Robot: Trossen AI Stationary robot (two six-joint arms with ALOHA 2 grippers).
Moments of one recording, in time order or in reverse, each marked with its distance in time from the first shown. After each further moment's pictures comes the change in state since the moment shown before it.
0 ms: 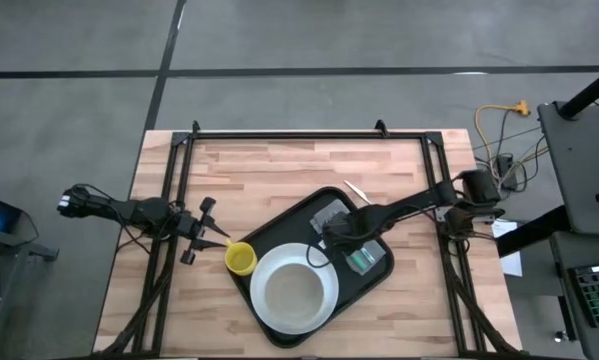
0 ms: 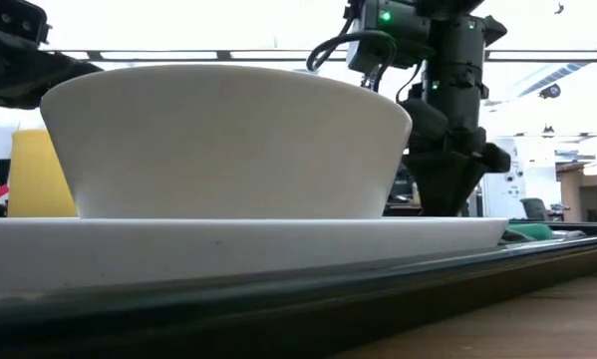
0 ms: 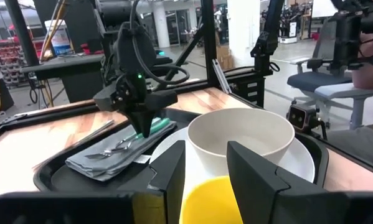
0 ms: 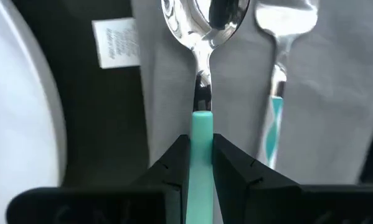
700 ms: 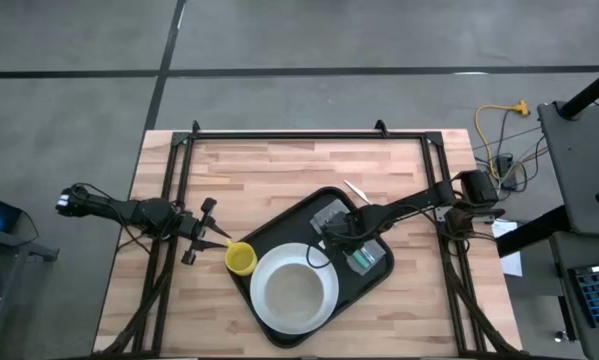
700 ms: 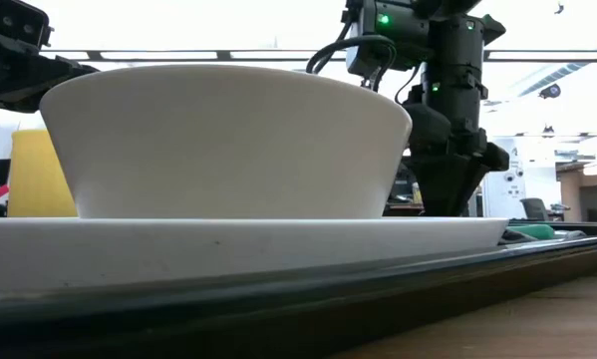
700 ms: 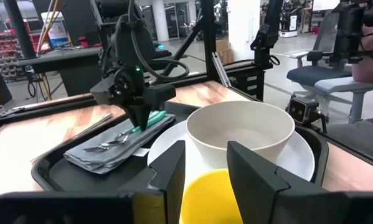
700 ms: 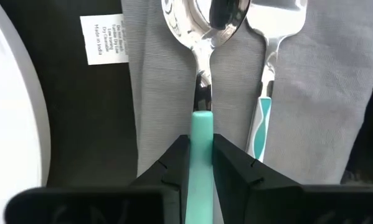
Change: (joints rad) left arm 0.000 0.028 0.000 0.001 0.000 0.000; right arm 0.000 0.016 0.020 -0.049 0.013 -0.026
